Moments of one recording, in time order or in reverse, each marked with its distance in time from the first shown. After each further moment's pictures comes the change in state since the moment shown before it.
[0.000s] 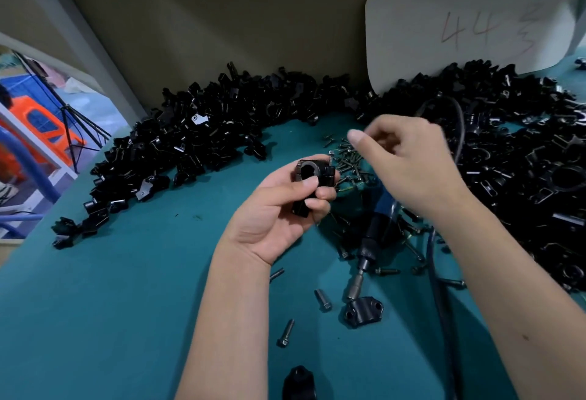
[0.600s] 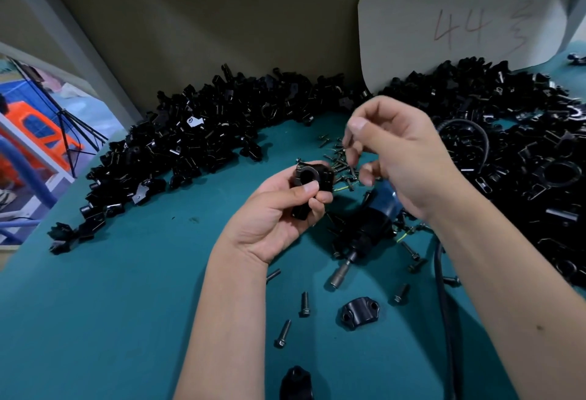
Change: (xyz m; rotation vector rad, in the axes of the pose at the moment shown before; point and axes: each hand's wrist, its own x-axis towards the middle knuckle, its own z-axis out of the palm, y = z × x) left_hand 0.005 -0.003 -0.001 0.053 0.018 -0.028; right_hand -0.002 -0.013 -0.004 0.717 -0.186 0.136
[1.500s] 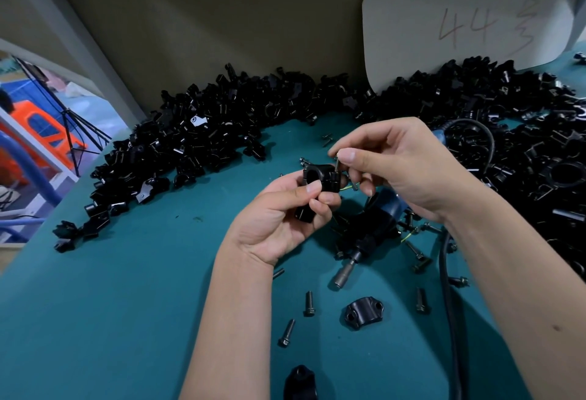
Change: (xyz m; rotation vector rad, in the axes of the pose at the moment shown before) left_hand -0.005 0.000 -0.001 -0.135 -0.130 -0.095; right_hand -0.001 0.003 -0.007 -0.030 -0.203 0.019
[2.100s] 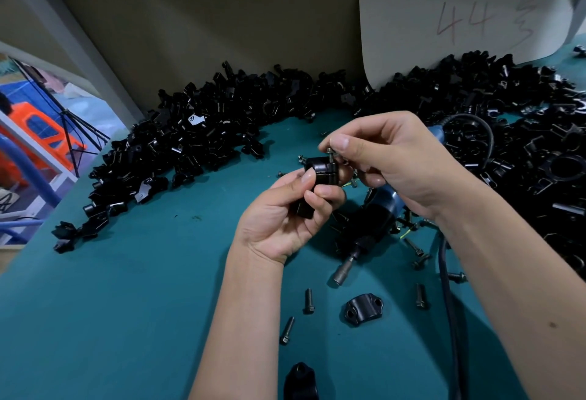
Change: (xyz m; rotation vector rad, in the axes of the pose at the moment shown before) left_hand 0.000 -0.005 0.010 -0.306 -0.020 -0.013; right_hand -0.002 -0.007 0.008 -0.007 0.017 0.010
